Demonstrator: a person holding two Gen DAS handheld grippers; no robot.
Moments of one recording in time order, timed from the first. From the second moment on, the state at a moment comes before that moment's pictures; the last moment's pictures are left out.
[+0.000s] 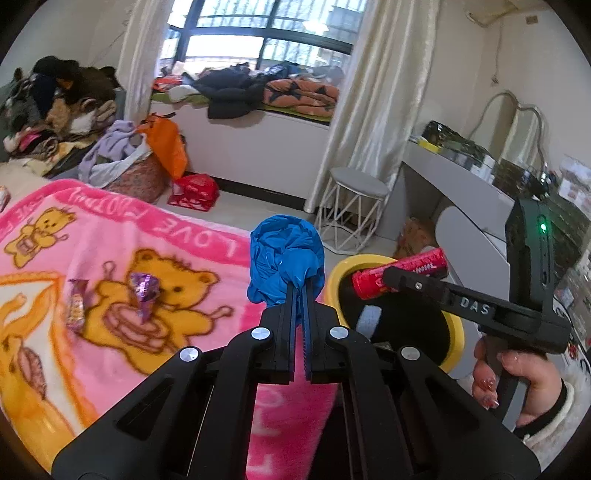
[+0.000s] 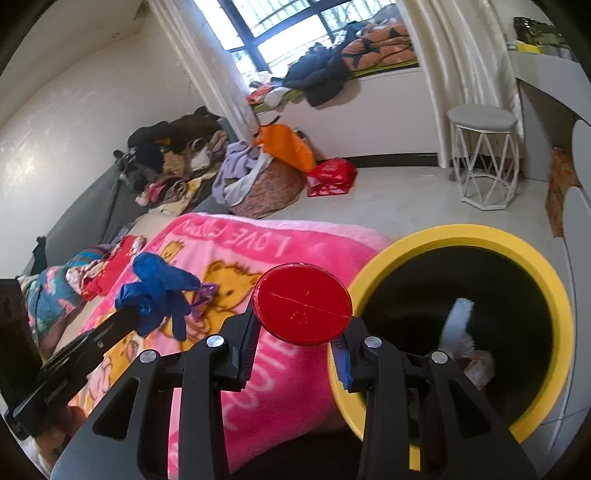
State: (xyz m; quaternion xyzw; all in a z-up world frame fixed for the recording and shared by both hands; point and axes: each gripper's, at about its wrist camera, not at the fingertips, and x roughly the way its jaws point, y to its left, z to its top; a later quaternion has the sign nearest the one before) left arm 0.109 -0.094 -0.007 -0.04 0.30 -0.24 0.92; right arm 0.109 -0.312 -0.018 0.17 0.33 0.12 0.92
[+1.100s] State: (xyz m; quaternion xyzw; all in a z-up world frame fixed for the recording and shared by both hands) left arm 0.112 -0.204 -0.051 0.04 0.34 -0.34 0.87; right arm 0.103 -0.426 -0.048 0.20 0.33 -0.03 0.92
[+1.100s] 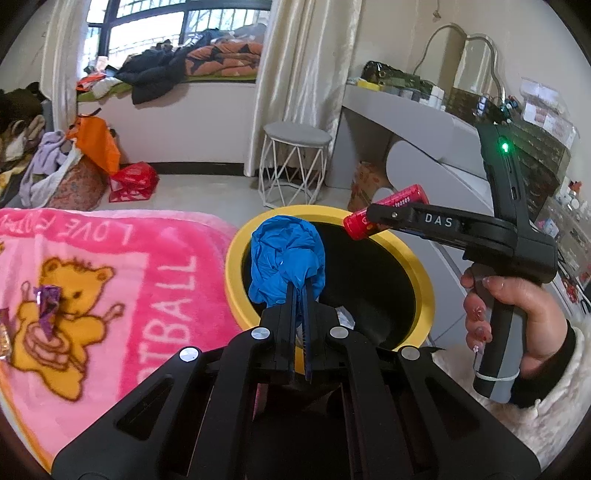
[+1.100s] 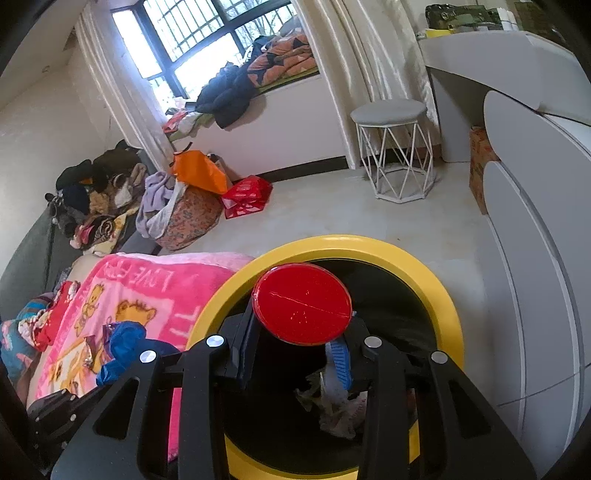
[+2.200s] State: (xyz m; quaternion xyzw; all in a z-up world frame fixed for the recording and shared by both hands) left arm 0.153 -0.239 -0.085 0.02 0.40 -0.35 0.85; right arm 0.107 -0.450 -0.070 0.24 0.34 -0.06 0.91
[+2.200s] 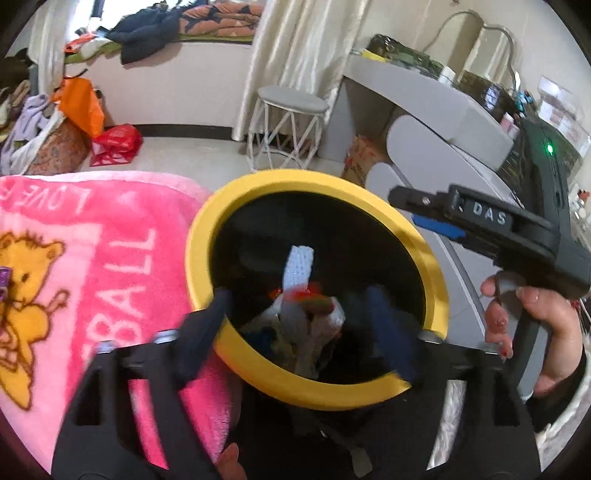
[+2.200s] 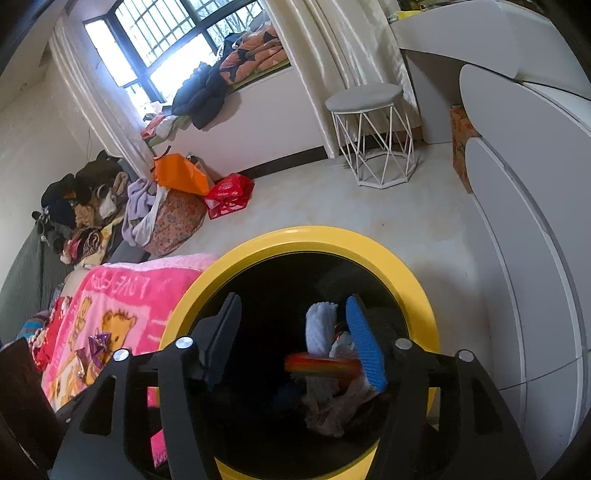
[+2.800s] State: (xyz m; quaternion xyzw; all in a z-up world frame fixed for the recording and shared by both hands) left arm 0.147 -0.168 -0.046 -0.01 0.36 -0.23 0.90; right arm 0.103 -0.399 -0.037 0.17 0.32 -0.02 0.93
